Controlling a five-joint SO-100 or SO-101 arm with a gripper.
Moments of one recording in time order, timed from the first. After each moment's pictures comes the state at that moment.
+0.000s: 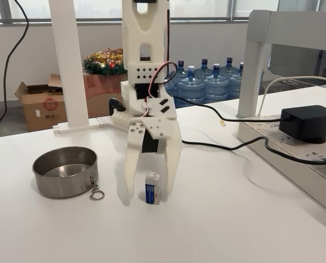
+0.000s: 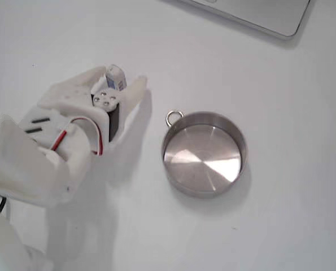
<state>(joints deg) 13.2 75.1 158.6 -53.8 87.3</state>
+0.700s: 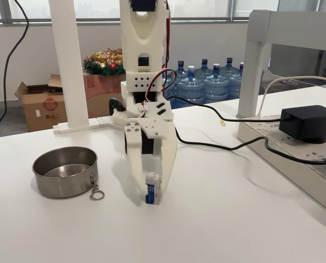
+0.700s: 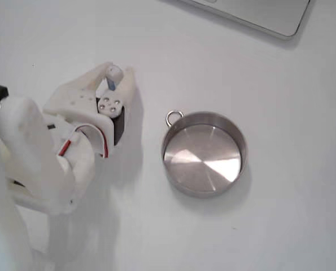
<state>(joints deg) 15.0 67.9 158.2 -66.4 87.4</state>
